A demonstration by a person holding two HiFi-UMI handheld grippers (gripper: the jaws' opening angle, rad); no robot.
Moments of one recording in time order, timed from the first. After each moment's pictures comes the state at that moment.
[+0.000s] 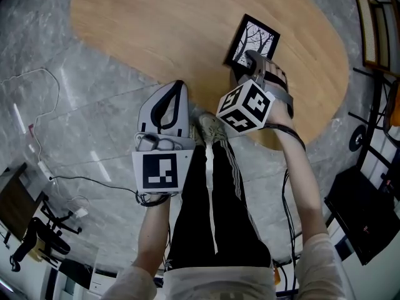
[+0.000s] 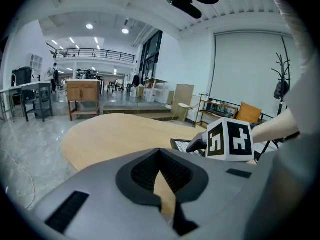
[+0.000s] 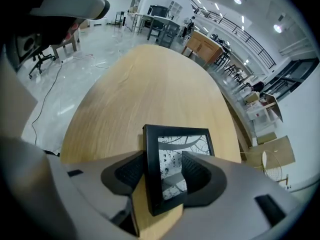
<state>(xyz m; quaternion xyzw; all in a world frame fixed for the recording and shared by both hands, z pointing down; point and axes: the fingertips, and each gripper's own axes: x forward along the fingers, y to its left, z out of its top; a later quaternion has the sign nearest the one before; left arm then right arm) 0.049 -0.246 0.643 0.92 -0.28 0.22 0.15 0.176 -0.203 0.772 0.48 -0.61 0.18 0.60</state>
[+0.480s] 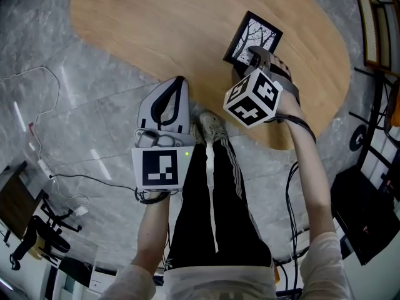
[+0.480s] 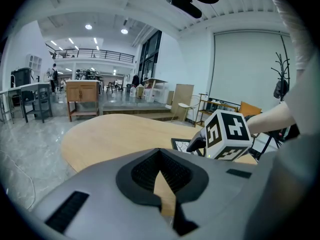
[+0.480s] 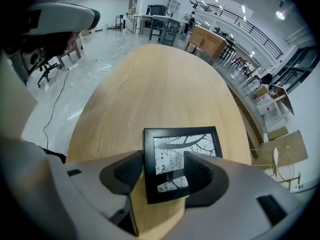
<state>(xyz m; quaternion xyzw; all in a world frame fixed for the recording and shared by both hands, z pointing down) 0.052 -0.250 0.644 0.93 -0.28 0.22 0.14 0.179 -0.205 0.774 0.45 -0.63 0.22 0.59</state>
